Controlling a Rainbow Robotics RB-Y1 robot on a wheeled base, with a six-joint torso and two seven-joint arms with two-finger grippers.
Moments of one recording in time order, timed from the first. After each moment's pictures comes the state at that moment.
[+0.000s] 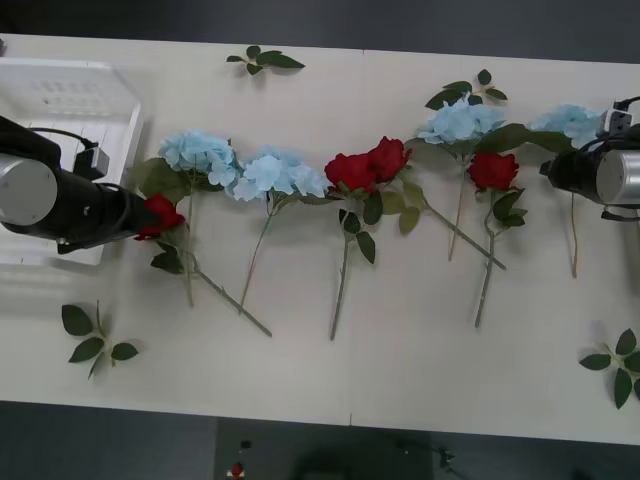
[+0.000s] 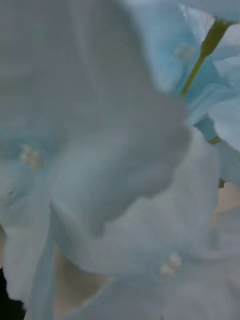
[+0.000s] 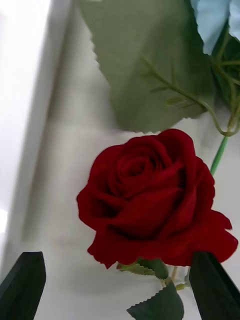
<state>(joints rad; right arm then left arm) -0.75 -0.65 0.20 -0.71 -0.59 0.61 1.29 -0.47 0.81 -0.29 -1.48 0.92 1.17 -1.08</state>
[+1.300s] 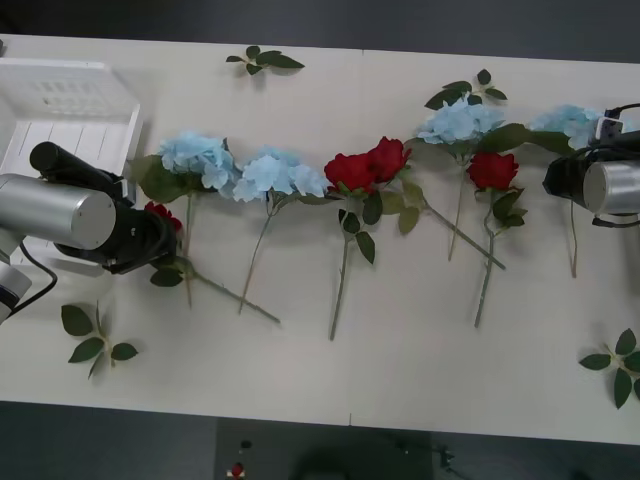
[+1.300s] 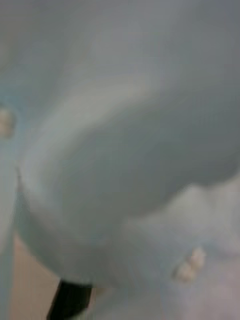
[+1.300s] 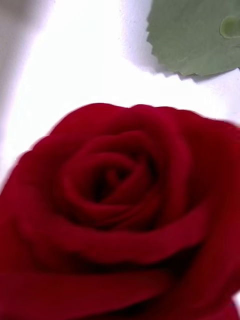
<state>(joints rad) -0.76 -0.62 0.20 -0.65 -0.51 0.57 1.27 -0.47 0.63 -0.29 -1.36 0.71 1.17 -0.94</state>
